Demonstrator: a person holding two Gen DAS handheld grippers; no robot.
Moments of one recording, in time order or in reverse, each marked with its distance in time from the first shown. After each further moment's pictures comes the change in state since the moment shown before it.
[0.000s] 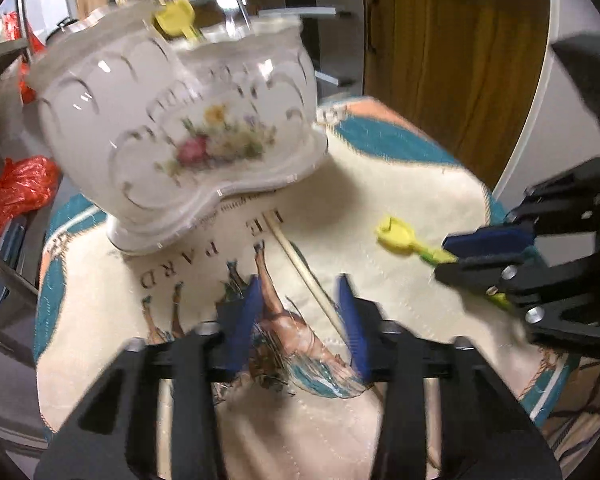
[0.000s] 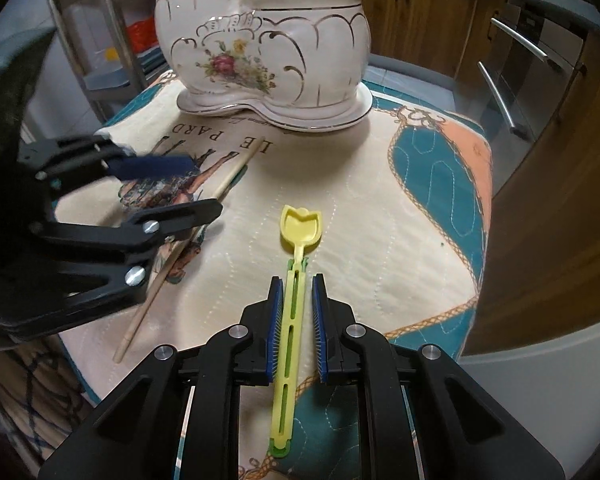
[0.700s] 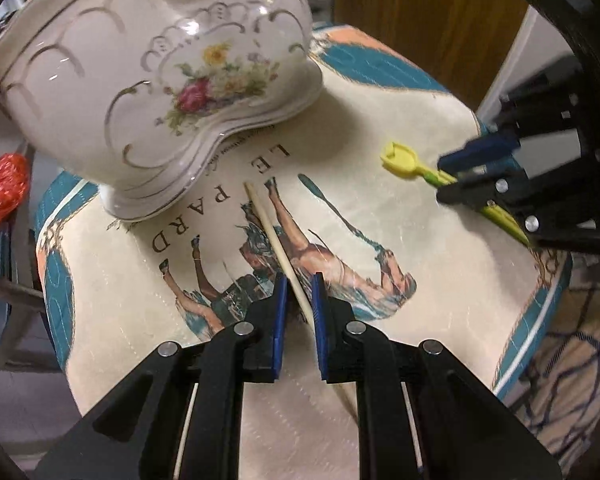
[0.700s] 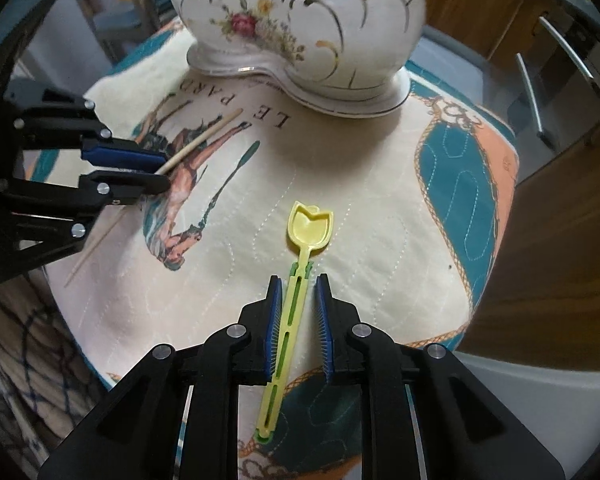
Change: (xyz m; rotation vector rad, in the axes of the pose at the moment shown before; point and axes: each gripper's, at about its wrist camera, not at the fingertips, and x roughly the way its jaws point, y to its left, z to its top) left arm -0.002 0.032 0.010 0.143 0.298 -0.108; right arm 0.018 0.010 0.035 -0.140 0.252 0.002
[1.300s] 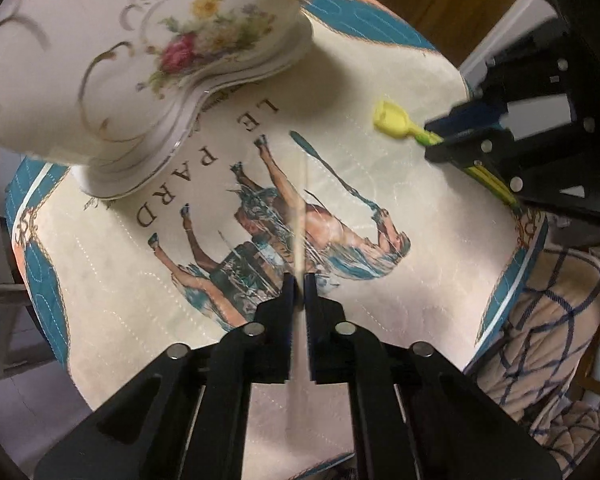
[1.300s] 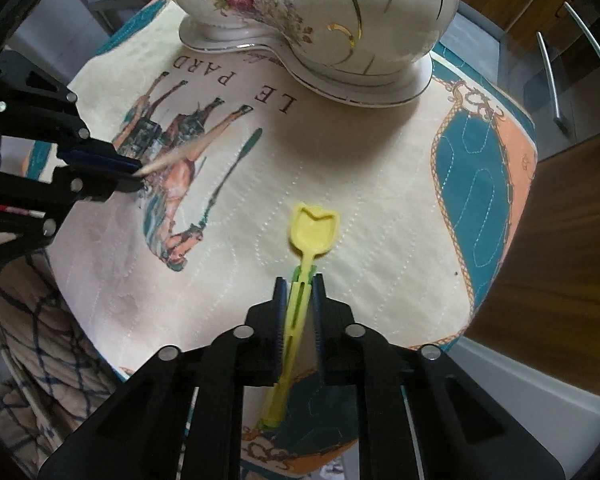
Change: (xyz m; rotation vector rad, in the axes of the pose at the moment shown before) left arm 0.003 0.036 0.020 0.014 0.176 -0.130; right arm 0.012 0.000 0.030 -0.003 0.151 0.026
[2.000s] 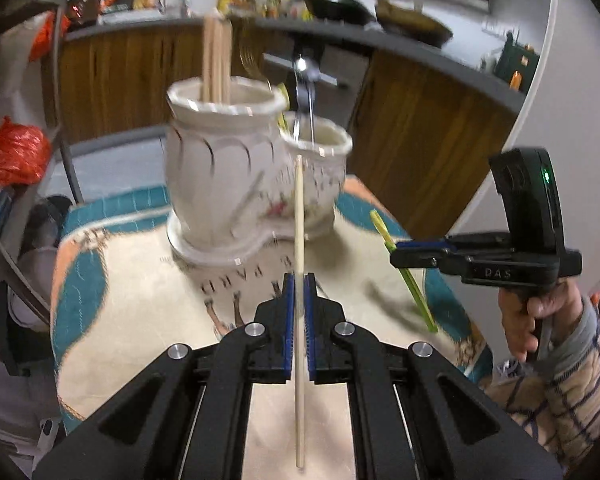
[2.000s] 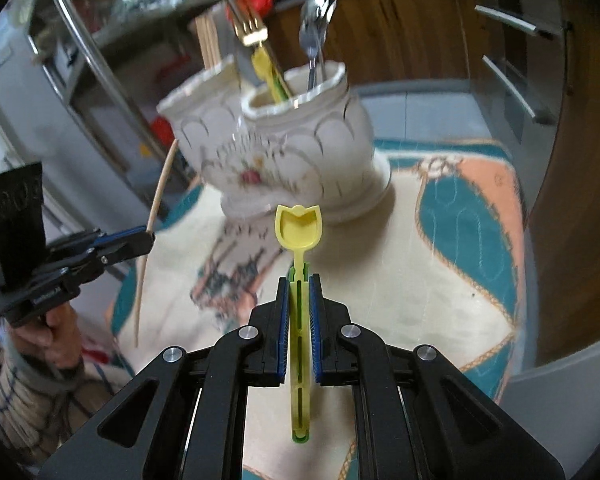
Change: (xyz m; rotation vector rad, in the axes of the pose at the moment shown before) left arm -0.092 0.027 -0.090 -0.247 -0.731 -0.049; right arm -0.041 -0.030 -0.053 0.307 -0.642 0.271
